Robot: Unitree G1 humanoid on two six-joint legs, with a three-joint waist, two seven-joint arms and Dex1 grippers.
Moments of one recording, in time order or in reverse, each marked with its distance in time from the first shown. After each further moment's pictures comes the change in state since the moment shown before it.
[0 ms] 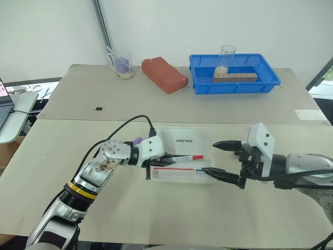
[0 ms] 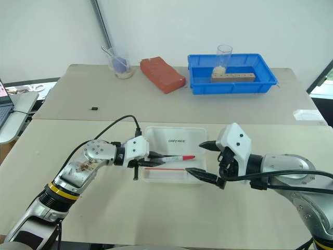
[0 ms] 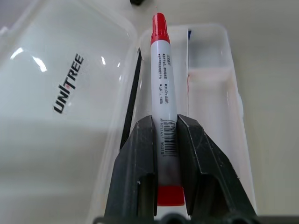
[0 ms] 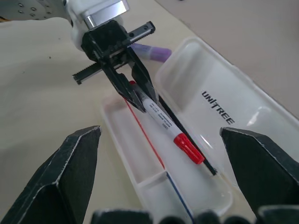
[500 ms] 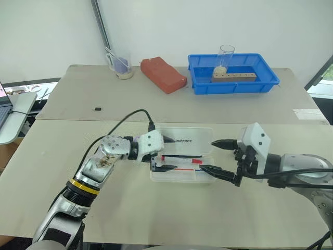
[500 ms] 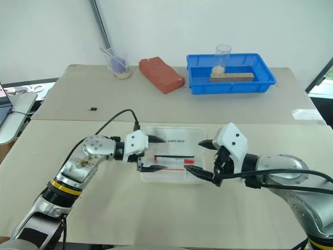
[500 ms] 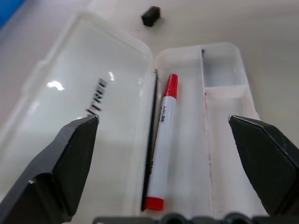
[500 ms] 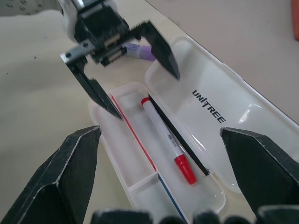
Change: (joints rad) left arm -0.018 -0.020 0.115 -0.043 -0.046 0.035 -0.001; right arm -0.029 0.024 0.048 0.027 -0.029 -0.004 -0.020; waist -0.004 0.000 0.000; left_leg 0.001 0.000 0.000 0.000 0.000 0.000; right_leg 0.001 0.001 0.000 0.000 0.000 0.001
